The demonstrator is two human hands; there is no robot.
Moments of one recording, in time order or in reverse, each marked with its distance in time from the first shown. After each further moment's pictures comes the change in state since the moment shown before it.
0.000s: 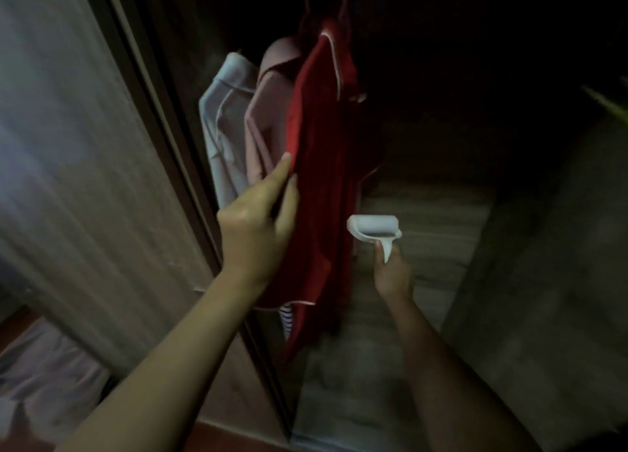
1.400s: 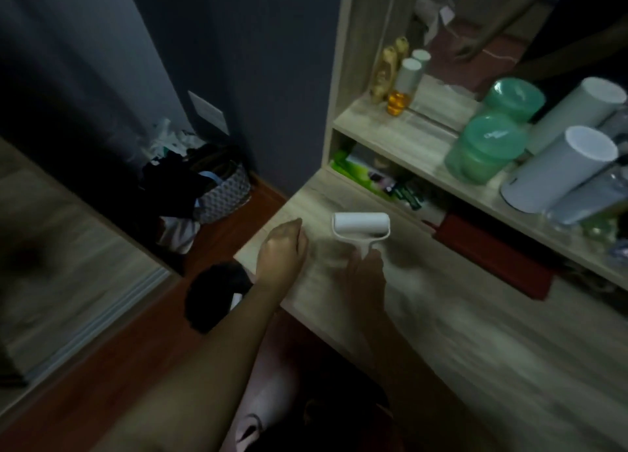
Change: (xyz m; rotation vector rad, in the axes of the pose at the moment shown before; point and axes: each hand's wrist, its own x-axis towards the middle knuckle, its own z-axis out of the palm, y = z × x) left_hand -0.480 0.679 -0.184 -0.793 -1.261 0.214; right_hand -0.635 0.383 -0.568 -0.185 0.637 0.913
